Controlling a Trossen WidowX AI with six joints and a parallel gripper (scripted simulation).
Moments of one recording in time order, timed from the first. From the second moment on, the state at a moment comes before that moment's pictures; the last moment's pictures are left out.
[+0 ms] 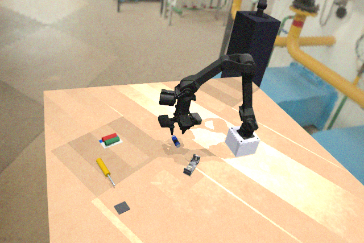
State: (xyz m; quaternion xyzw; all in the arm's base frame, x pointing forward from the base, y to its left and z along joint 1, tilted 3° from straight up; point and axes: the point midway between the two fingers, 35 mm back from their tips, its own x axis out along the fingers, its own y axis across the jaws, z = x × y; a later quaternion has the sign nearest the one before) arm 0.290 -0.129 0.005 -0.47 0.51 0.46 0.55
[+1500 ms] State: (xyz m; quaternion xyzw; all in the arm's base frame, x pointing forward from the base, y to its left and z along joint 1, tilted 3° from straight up) arm 0.291 -0.129 -0.046 -0.48 0.50 0.48 0.54
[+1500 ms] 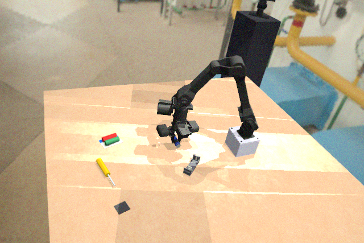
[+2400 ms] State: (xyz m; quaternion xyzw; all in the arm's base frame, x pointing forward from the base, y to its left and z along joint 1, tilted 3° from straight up) arm 0.293 -0.115 0.003 -0.45 0.52 0.46 0.56
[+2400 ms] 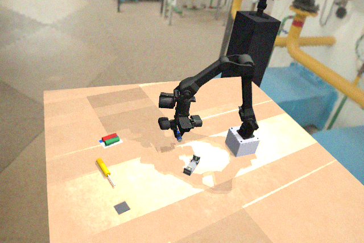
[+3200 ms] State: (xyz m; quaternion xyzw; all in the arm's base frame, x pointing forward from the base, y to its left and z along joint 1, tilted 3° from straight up) arm 0.294 0.017 0.034 -0.23 0.64 0.26 0.68
